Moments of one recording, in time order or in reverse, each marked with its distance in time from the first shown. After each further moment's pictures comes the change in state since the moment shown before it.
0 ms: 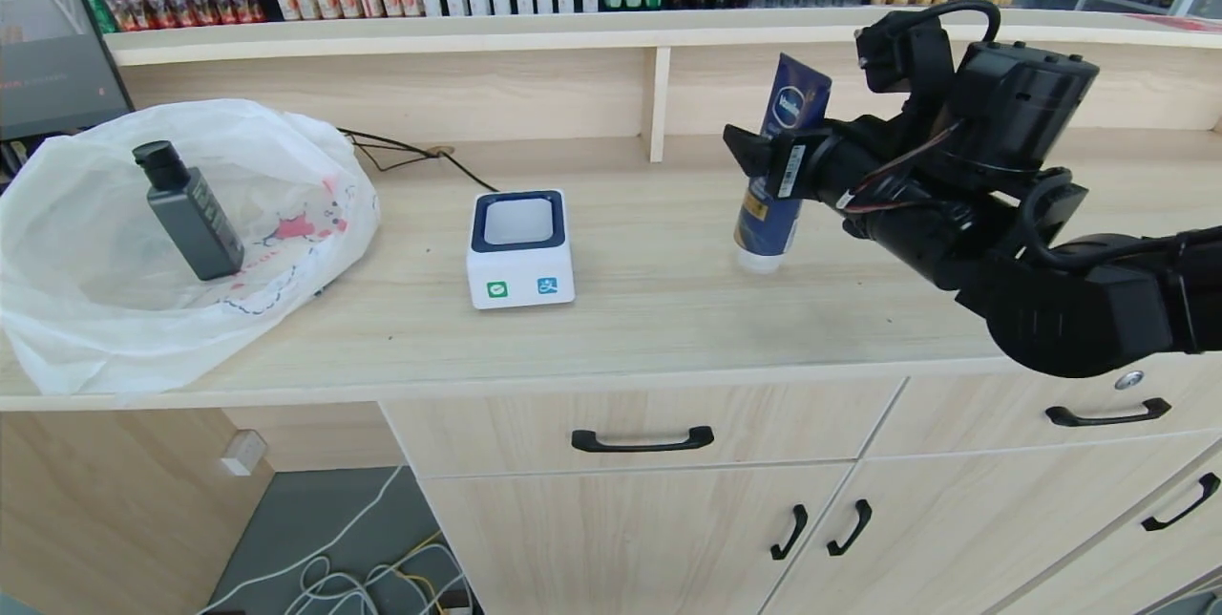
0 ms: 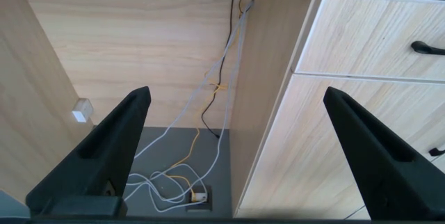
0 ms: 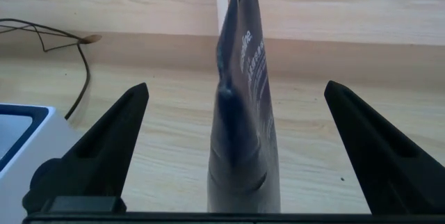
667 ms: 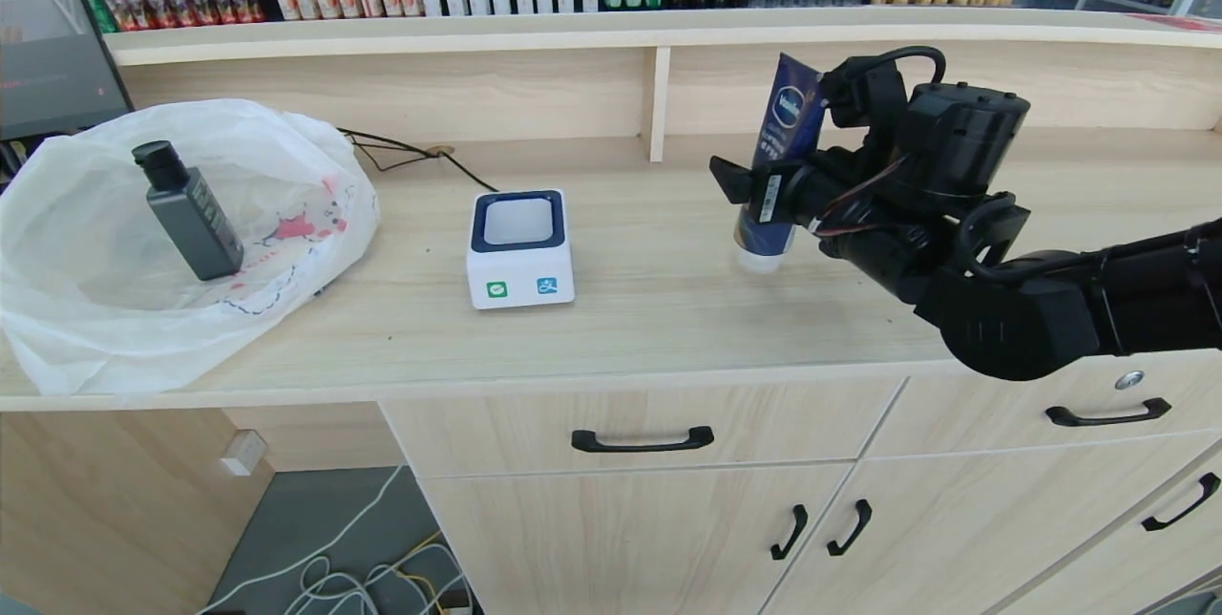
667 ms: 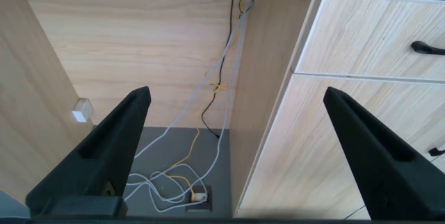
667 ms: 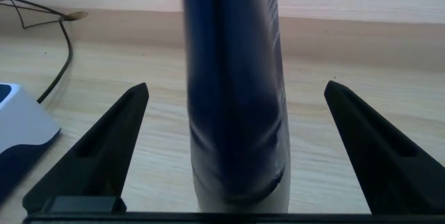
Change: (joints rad) left arm 0.000 0.000 0.000 0.000 0.000 0.000; right arm -0.017 0.074 -0.015 -0.004 0.010 0.001
